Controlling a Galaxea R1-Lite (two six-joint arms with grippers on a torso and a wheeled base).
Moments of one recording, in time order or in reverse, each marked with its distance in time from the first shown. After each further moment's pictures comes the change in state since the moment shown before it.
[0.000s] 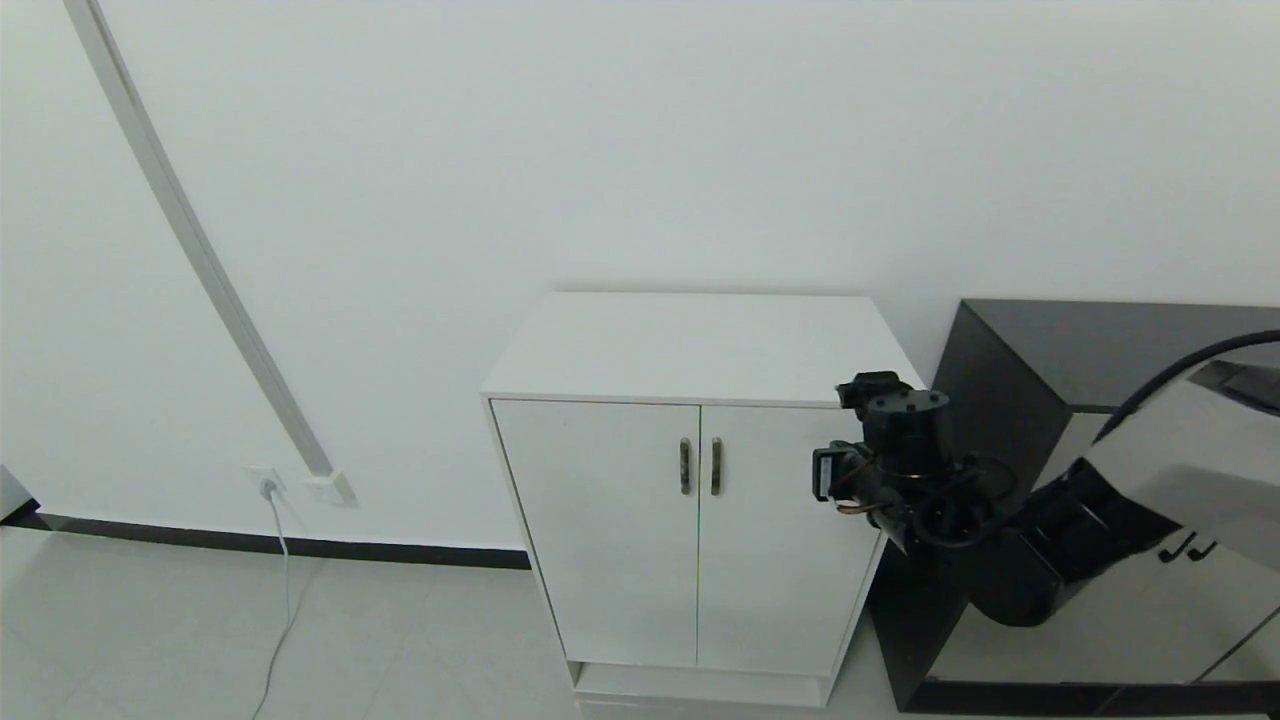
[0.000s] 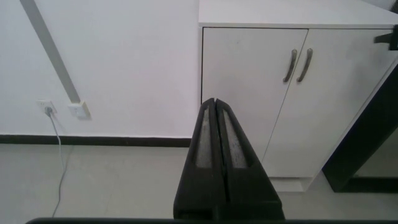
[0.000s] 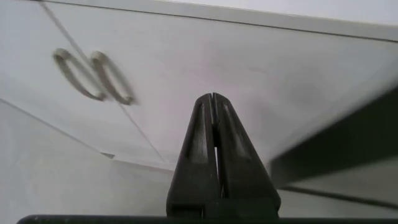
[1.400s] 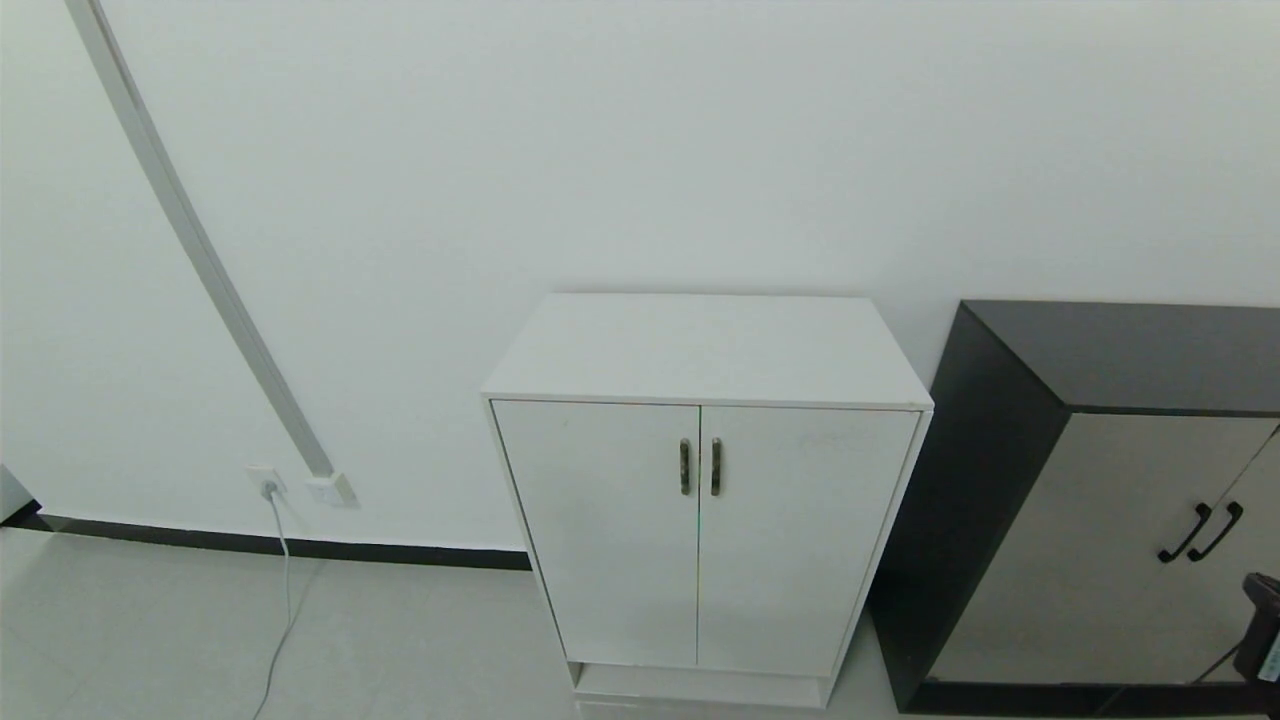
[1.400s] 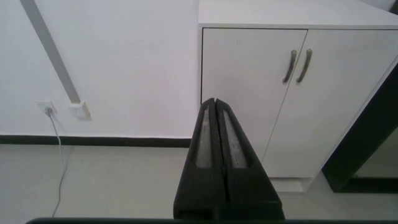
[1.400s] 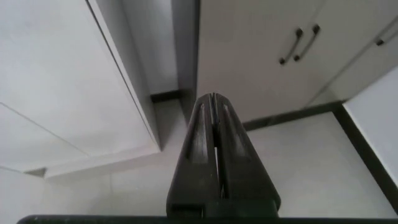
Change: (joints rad) left arm 0.000 0.000 0.000 0.000 0.001 -0.001; right arm -0.347 -0.993 0.870 0.094 -0.053 -0.029
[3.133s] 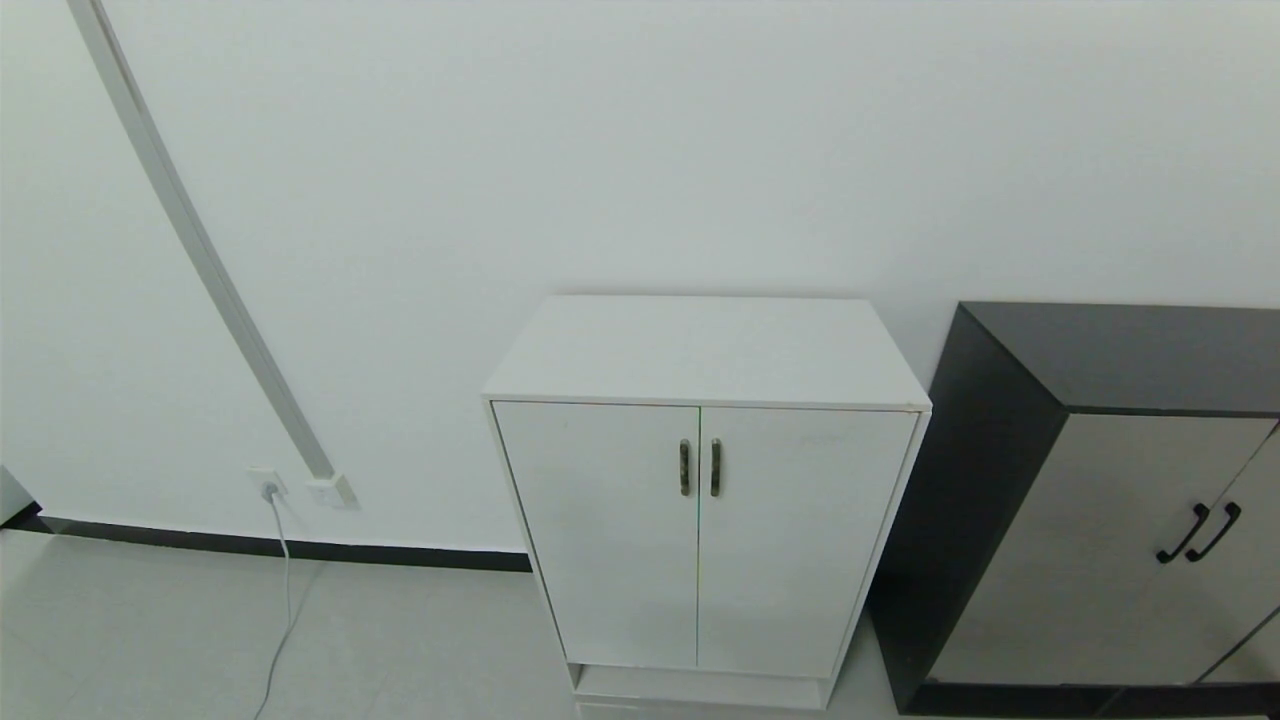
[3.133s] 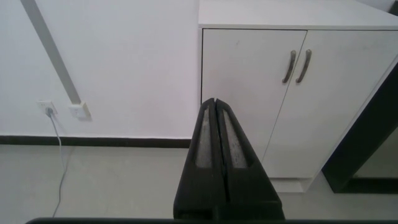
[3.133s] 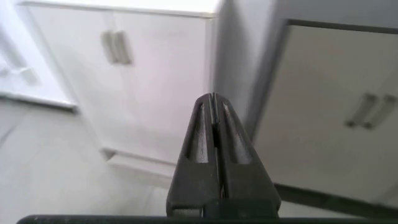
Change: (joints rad) left arm 0.000 0.000 0.000 0.000 -0.002 0.001; right arm -0.011 -1.017 0.046 0.756 0.514 -0.177
